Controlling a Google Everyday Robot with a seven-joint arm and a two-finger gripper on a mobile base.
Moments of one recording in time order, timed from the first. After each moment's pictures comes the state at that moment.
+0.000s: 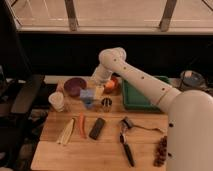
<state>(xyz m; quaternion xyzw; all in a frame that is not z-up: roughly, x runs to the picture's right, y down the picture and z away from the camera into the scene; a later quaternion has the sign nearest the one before) -0.064 0.001 0.832 -0.27 -0.23 -0.03 0.93</state>
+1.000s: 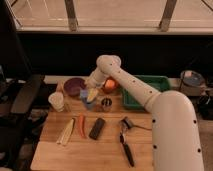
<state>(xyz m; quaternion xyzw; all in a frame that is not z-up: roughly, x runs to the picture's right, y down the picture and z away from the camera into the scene) -0.102 0.021 0.883 -0.30 -0.28 0.00 0.91</state>
